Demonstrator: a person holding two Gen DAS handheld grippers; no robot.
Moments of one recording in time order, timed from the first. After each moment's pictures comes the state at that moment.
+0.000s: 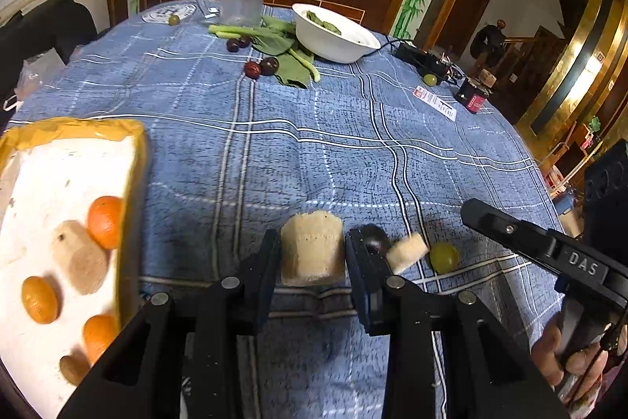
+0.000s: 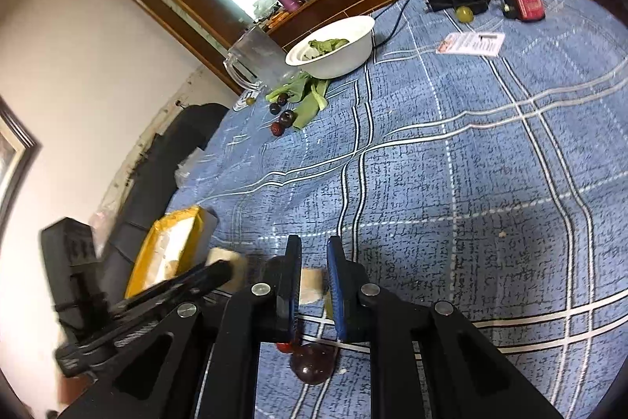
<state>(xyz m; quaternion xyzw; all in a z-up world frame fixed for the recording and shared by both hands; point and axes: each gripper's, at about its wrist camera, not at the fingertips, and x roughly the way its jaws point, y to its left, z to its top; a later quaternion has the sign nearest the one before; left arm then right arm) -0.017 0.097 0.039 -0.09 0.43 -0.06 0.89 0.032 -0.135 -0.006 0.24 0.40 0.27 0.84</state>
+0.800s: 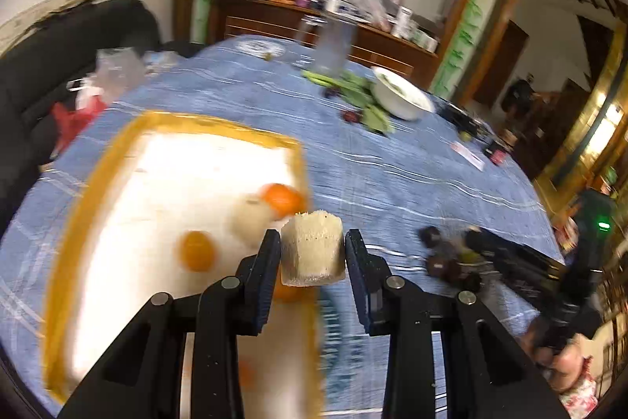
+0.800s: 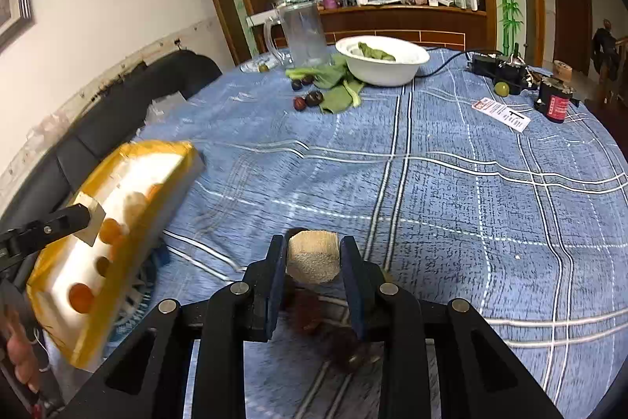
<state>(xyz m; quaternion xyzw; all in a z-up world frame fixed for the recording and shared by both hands) -0.112 0.203 0.083 -0.14 0.37 0.03 0.92 -0.009 -0.062 0.010 0.04 0.37 0.24 0.90</state>
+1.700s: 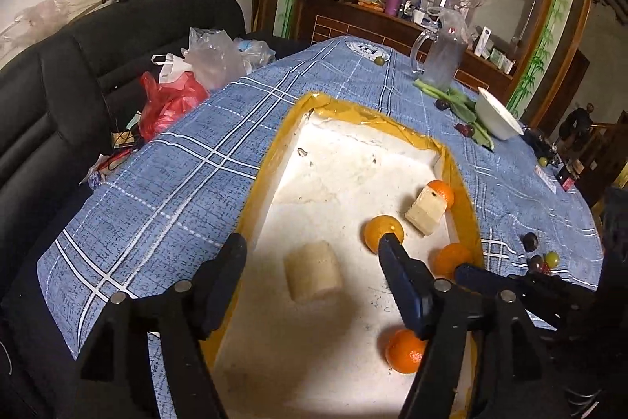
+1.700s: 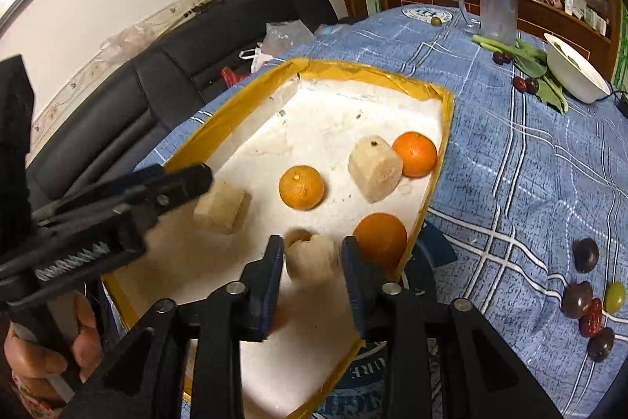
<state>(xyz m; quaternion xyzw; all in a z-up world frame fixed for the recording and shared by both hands) -0.159 0.298 0.062 -0.16 0.37 0.14 0.90 -0.068 0.139 0.008 -0.05 0.42 0.39 0.82</state>
